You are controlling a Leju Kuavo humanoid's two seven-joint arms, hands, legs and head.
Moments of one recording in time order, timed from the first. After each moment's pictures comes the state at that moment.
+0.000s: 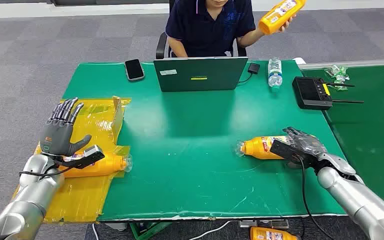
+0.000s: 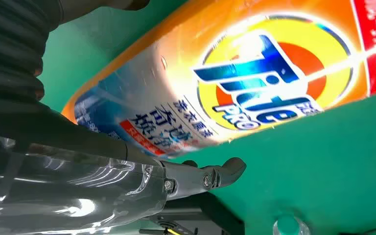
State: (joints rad) left arm -0.66 0.22 -0.02 -0.42 -1.12 0.70 -0.61; right arm -0.53 -0.59 0.53 -0.83 0.54 0.05 -0.16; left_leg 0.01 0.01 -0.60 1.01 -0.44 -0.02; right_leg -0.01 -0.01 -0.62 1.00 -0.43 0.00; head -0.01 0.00
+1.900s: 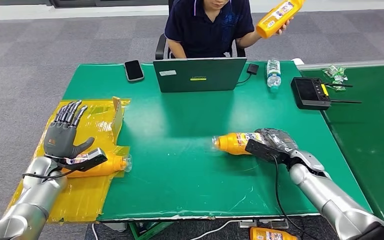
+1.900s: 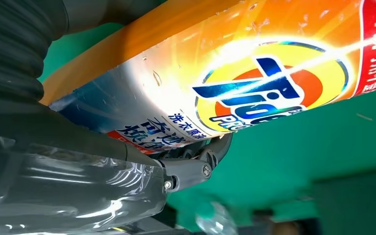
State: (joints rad) left arm -0.65 0.20 -0.02 -0.43 -1.13 0.70 -0.62; right arm -0.60 -0.38 0.50 -0.74 0.60 -0.02 -0.28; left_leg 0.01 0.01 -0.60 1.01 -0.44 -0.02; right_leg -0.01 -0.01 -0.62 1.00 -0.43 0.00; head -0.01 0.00
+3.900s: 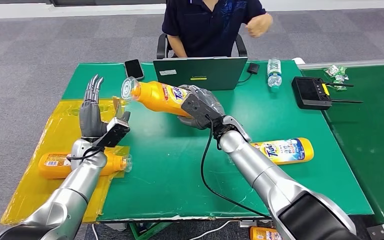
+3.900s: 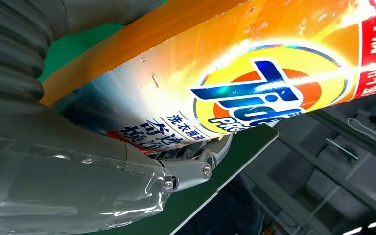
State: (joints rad) left arm -0.71 -0.06 -0.11 -0.52 -0.69 0.56 -0.65; right arm -0.80 0.09 0.46 -0.70 0.36 -0.04 -0.38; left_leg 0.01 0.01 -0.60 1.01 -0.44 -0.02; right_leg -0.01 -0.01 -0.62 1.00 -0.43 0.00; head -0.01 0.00
